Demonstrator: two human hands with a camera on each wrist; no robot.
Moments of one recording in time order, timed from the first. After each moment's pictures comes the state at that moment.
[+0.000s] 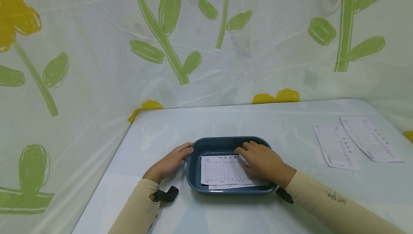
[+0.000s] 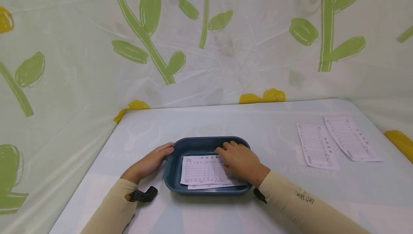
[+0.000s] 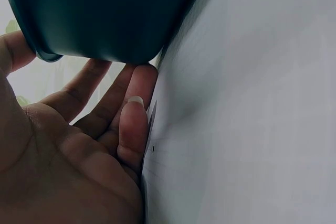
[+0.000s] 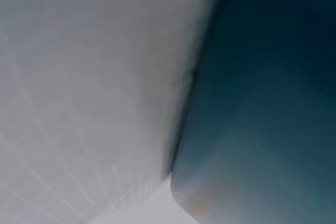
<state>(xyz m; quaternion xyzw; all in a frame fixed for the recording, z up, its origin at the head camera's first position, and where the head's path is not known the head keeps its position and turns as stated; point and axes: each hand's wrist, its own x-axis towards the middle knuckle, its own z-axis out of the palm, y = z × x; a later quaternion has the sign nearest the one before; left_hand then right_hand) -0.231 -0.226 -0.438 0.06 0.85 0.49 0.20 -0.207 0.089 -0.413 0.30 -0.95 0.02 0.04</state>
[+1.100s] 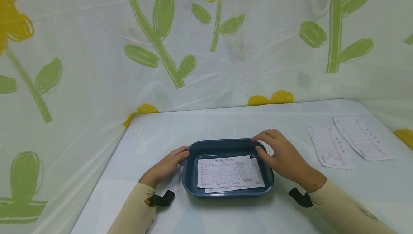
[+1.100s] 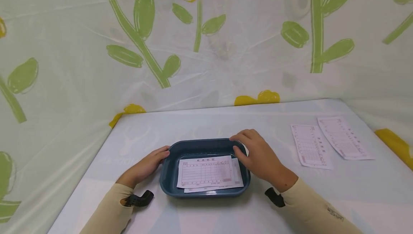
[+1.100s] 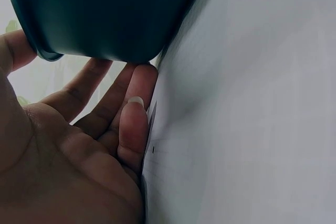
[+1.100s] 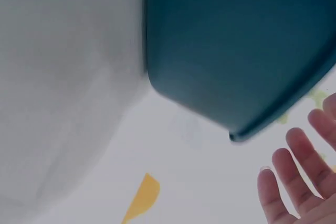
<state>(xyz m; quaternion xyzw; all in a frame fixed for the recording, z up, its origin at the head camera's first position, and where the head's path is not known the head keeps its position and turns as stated) -0.229 -0.226 -0.437 0.08 0.85 0.48 0.19 -0.192 0.147 -0.389 0.24 -0.92 0.25 0.19</state>
